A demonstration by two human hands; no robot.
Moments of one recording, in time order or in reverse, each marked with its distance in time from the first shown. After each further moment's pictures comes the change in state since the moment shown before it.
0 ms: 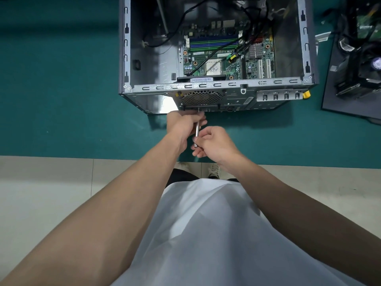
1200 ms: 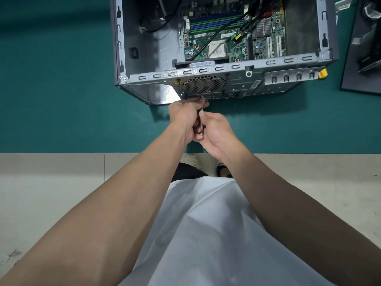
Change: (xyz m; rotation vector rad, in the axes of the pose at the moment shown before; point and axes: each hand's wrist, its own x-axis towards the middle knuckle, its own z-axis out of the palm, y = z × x) left_hand 0.001 0.000 0.008 0.023 0.124 -0.086; right_hand 0.025 0.003 0.022 0.833 -0.059 0.056
